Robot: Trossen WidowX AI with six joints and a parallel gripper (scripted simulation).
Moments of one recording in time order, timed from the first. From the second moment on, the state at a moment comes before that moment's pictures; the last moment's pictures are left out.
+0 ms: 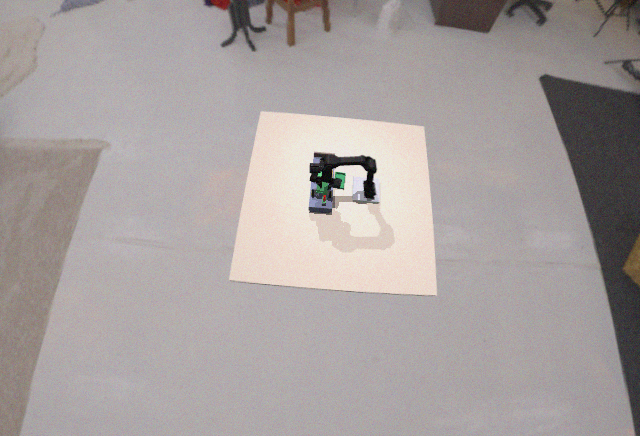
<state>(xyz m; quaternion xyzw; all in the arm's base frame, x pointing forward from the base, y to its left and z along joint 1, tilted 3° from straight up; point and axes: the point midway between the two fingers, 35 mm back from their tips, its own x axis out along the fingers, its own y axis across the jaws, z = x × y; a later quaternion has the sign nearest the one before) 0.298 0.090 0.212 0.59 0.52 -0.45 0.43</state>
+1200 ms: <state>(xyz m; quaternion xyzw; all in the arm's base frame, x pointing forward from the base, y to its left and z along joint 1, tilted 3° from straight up) 0.293 0.125 0.188 0.55 0.57 -0.39 0.47</state>
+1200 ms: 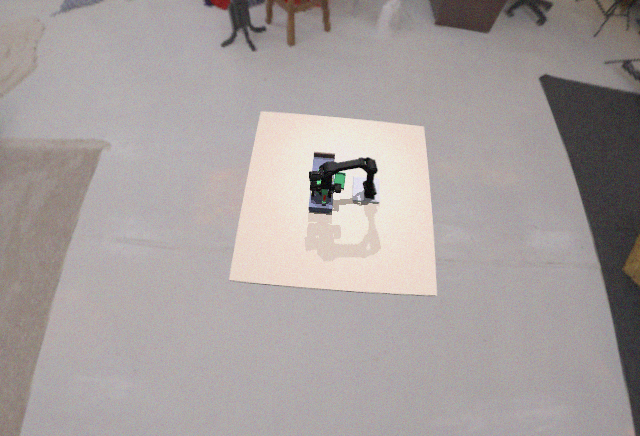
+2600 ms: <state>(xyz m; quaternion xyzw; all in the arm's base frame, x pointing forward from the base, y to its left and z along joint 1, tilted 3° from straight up) 0.294 0.135 0.152 0.55 0.57 -0.39 0.46</state>
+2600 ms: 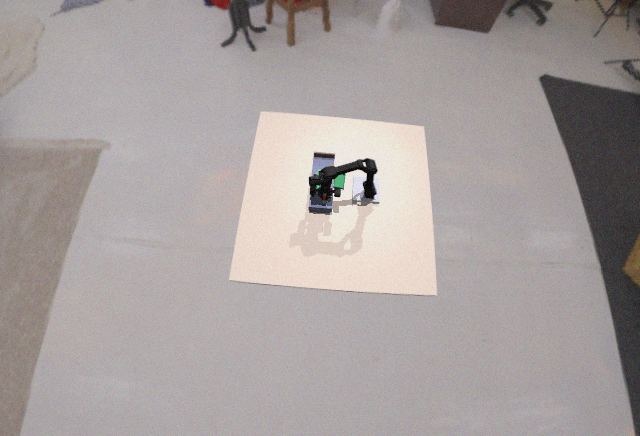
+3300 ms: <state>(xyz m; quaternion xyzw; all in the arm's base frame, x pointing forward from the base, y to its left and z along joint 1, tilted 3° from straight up) 0.291 0.133 0.162 0.55 0.57 -0.40 0.46</state>
